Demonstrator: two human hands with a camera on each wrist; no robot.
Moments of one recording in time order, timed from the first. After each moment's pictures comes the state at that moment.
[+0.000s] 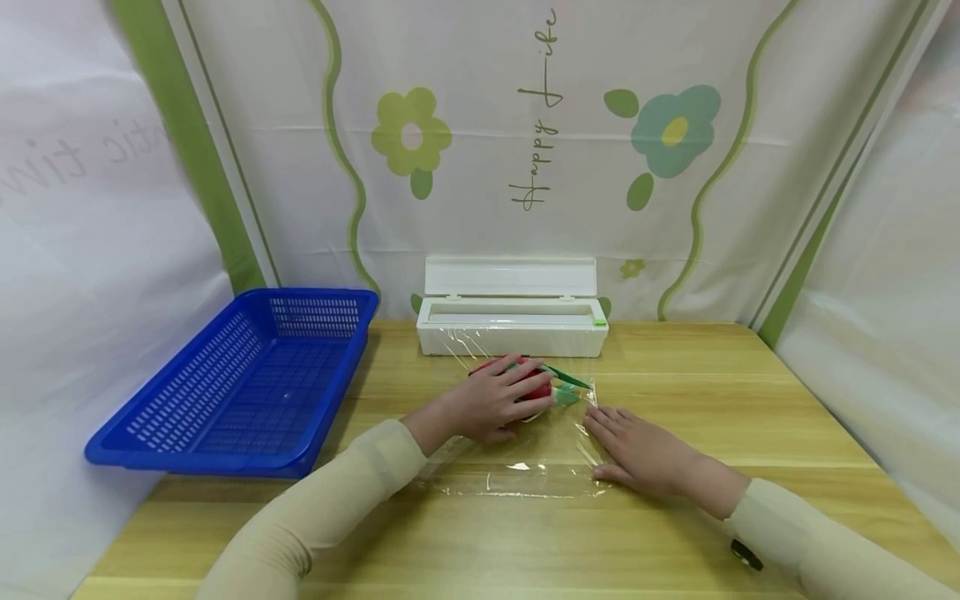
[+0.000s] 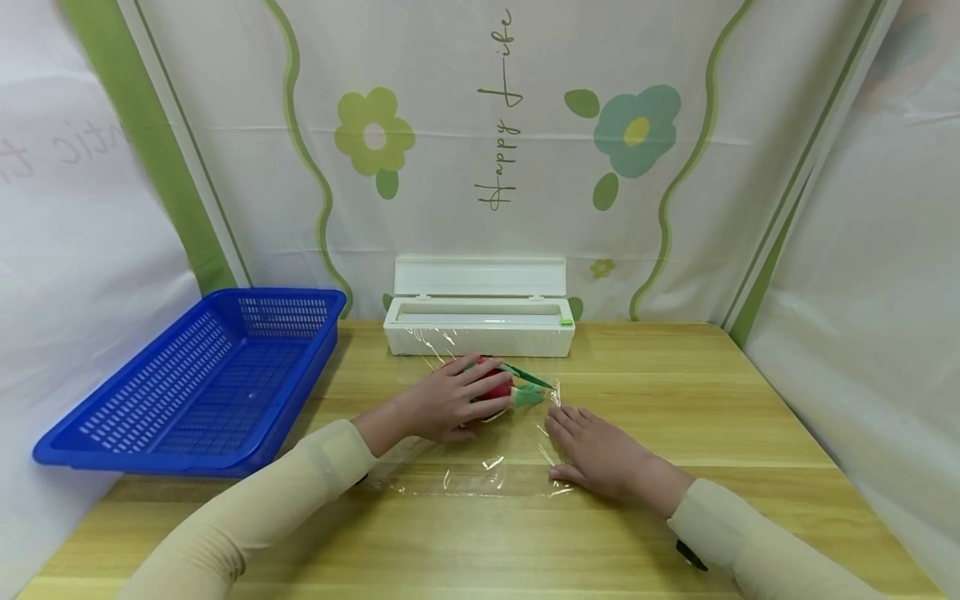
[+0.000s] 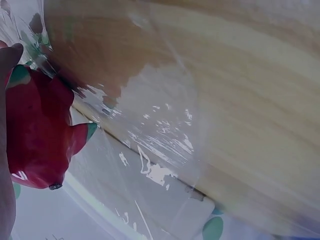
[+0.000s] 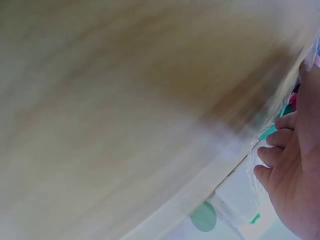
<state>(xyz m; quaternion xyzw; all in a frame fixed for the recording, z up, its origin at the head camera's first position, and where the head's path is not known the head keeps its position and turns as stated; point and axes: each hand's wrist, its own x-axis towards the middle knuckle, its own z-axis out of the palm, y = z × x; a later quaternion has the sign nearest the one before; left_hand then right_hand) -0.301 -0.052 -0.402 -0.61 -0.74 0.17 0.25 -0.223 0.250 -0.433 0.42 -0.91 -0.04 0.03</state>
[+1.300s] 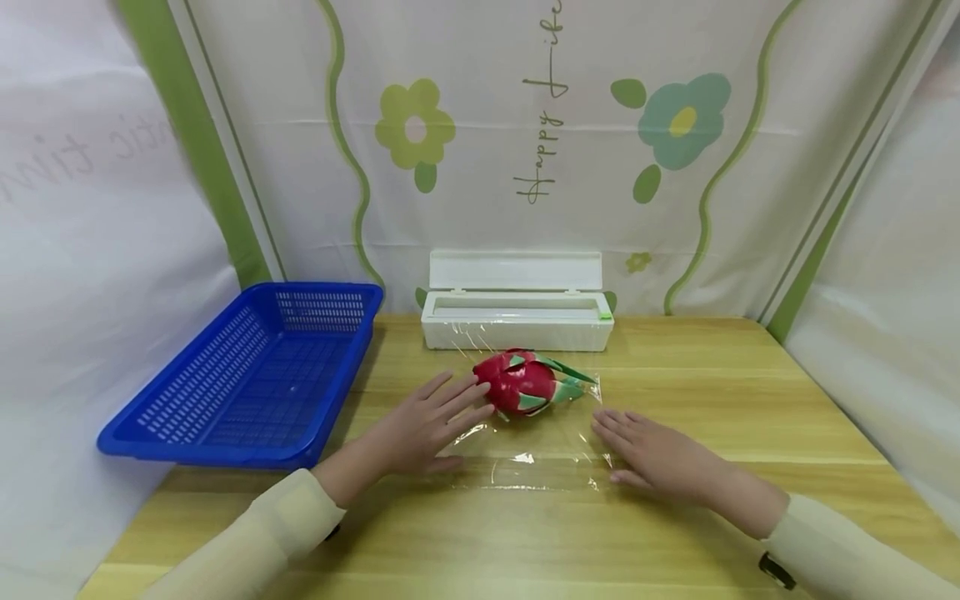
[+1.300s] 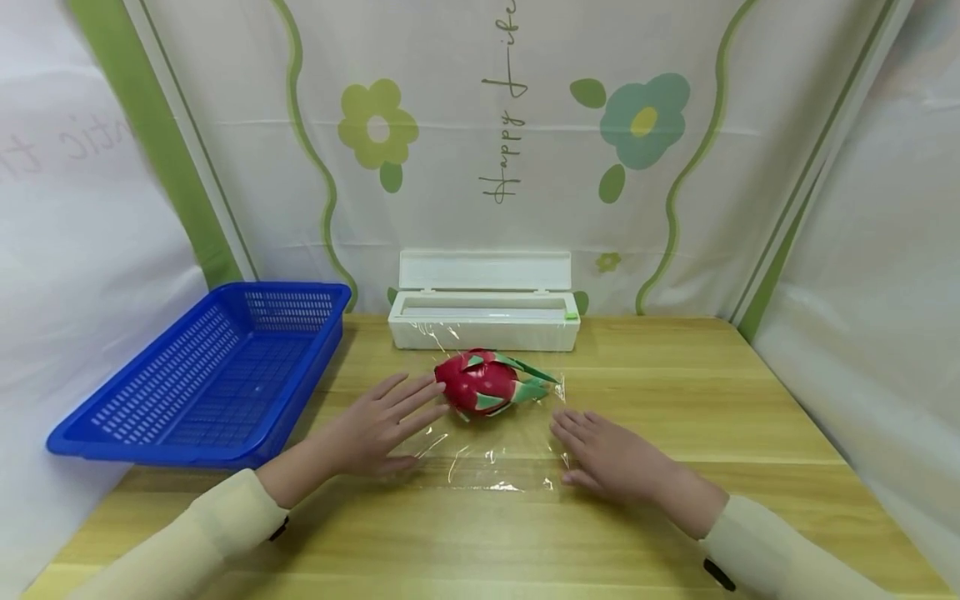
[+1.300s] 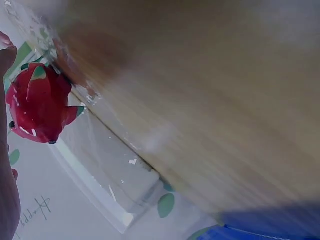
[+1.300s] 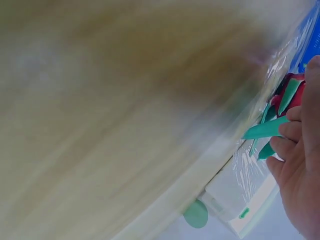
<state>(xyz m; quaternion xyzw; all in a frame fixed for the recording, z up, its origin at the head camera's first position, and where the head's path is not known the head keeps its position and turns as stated) -0.240 -0.139 -0.399 -0.56 -0.78 0.10 0.26 -0.201 0.257 -0.417 0.45 -0.89 -0.02 0.08</state>
